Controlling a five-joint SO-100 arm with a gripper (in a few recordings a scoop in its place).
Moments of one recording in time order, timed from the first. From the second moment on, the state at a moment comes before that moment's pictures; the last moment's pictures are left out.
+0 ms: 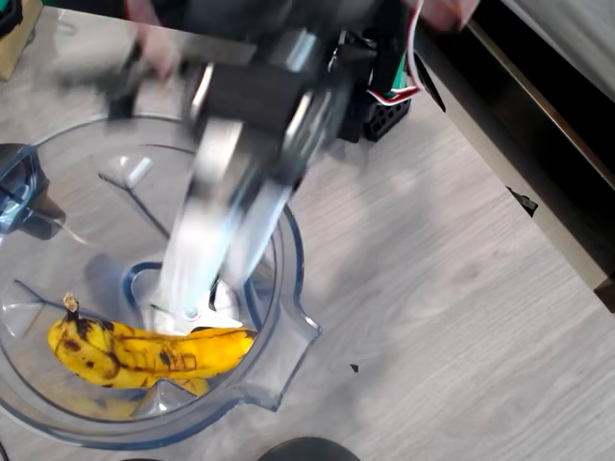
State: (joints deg) arm 3.6 116.8 56.6 83.8 12.0
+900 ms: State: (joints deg) arm -1.2 182.7 121.1 68.6 5.4
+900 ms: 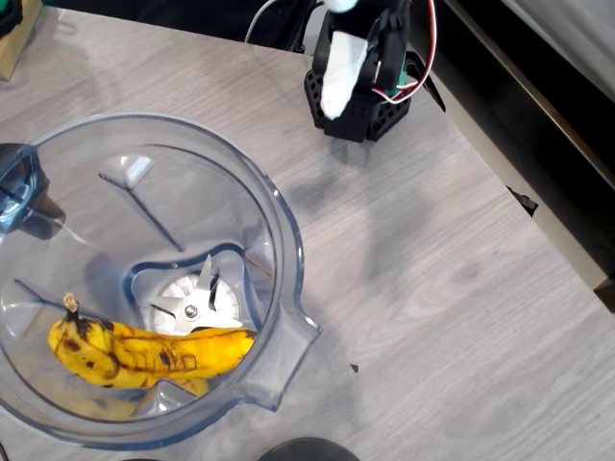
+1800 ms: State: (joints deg) arm -7.9 189.5 167.0 68.1 6.0
